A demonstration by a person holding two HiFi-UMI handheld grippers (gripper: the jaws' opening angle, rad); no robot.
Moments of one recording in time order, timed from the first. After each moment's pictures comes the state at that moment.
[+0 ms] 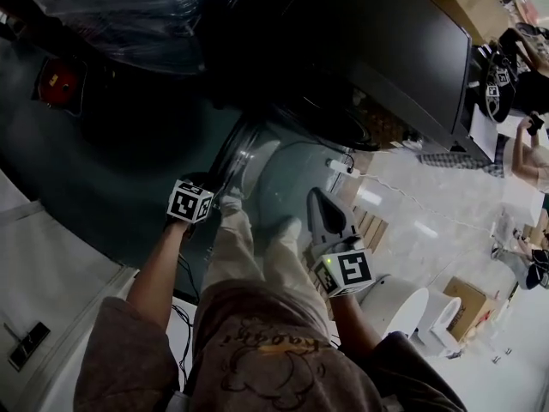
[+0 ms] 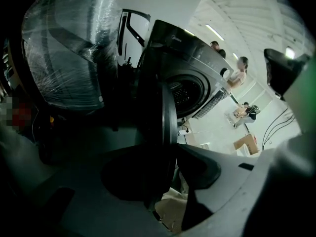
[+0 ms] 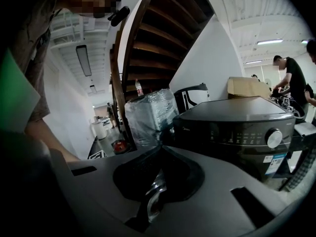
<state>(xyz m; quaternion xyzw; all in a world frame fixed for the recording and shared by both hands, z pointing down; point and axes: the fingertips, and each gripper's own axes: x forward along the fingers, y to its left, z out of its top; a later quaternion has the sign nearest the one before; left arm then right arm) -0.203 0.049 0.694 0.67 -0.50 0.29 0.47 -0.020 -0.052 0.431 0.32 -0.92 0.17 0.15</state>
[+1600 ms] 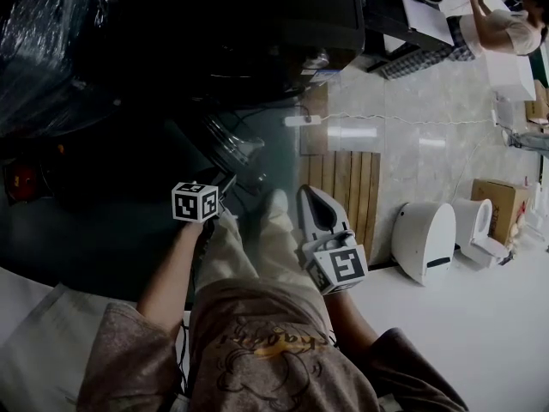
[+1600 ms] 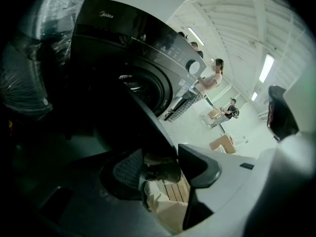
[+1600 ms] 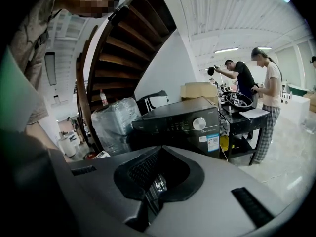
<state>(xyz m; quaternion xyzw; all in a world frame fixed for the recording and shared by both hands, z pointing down) 0.028 -0.030 0.673 0.75 -0.40 0.23 0.47 0.181 -0.027 0.442 0.51 -0.83 0.21 0.11</state>
